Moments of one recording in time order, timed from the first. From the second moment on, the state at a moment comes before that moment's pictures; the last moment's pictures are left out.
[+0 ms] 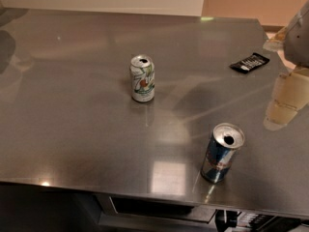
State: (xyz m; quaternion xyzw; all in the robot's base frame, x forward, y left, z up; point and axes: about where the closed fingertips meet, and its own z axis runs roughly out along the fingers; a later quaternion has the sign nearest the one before) arm 0.438 -0.217 0.977 -0.60 0.78 -0.03 0.16
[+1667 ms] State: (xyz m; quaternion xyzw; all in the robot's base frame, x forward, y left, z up) arm 0.396 -0.170 0.952 -0.69 0.69 0.15 0.17
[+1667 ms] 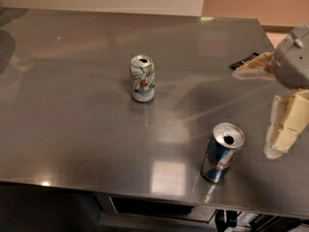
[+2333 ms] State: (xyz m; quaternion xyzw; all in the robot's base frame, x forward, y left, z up) arm 0.361 -0.137 0.924 -0.72 0.64 0.18 0.20
